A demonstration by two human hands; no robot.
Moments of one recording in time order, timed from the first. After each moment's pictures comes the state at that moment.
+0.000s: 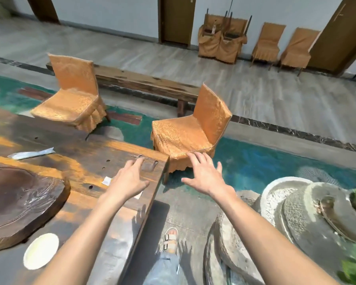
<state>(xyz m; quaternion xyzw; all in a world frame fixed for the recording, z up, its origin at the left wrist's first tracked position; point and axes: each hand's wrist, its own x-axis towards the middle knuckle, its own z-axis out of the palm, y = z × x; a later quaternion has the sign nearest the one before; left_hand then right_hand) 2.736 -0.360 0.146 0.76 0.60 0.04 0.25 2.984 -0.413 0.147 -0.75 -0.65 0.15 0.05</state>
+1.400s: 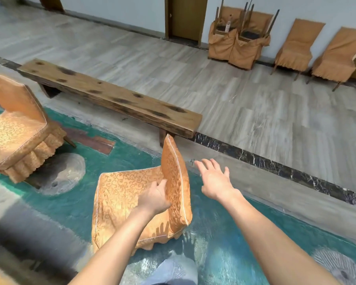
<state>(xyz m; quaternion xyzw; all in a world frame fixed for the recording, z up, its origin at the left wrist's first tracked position) 3.328 0.155 0.079 0.71 0.62 -0.06 0.32 3.542 0.154 0.123 -0.71 -0.68 0.19 -0.06</state>
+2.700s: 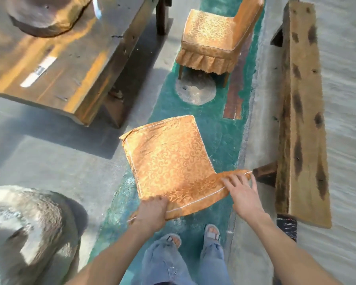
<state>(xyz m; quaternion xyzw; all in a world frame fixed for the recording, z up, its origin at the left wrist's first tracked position) 3.489 0.193 -0.081 0.28 0.90 -0.01 0.35 3.554 0.493 -0.035 -0.08 -0.97 -0.03 -0.22</state>
